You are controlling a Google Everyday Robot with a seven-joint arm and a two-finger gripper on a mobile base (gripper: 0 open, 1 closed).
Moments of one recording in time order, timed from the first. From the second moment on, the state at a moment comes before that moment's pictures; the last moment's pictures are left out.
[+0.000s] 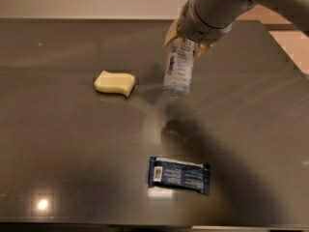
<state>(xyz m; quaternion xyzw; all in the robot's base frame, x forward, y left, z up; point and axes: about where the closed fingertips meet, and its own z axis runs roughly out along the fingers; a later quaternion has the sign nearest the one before) 0.600 -0.070 0.967 -0.95 0.04 -0.29 0.15</state>
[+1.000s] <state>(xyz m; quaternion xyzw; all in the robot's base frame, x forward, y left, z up) 0.608 -0.045 0.967 -0.91 -0.14 -0.33 0.22</state>
